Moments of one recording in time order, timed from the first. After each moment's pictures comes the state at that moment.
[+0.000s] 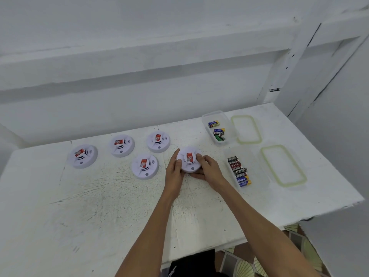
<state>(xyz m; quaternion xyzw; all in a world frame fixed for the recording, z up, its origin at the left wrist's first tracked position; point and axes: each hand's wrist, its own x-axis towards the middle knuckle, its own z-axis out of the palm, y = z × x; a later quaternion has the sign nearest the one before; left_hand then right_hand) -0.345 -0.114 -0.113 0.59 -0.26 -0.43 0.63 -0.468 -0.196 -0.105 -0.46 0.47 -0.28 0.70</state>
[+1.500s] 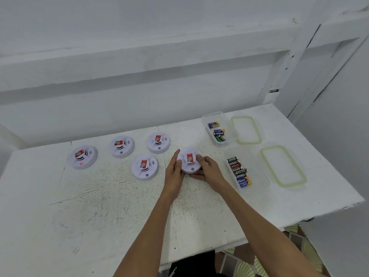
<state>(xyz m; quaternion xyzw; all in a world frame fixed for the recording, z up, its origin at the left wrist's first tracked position) -0.339 -0.119 -0.124 0.58 -0.25 -0.46 0.62 -0.469 -0.197 -0.107 -0.45 0.46 -0.28 0.71</state>
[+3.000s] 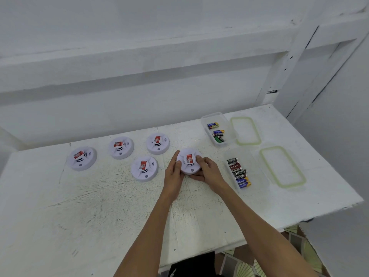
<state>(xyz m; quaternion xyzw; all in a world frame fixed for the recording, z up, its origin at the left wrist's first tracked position) -0.337 -0.121 -0.129 0.58 -0.26 -0.46 0.62 -0.470 -0.194 -0.103 -0.45 0.46 -0.28 0.72</state>
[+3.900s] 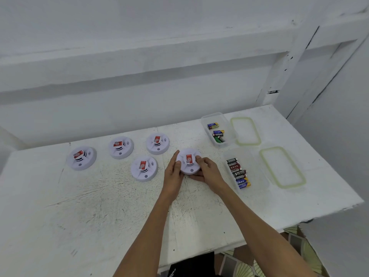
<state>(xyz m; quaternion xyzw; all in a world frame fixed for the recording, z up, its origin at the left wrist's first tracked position) -0.340 -0.117 -0.119 0.57 -0.25 -0.46 0.63 -0.470 -0.192 -0.097 -0.45 0.46 -0.28 0.72</state>
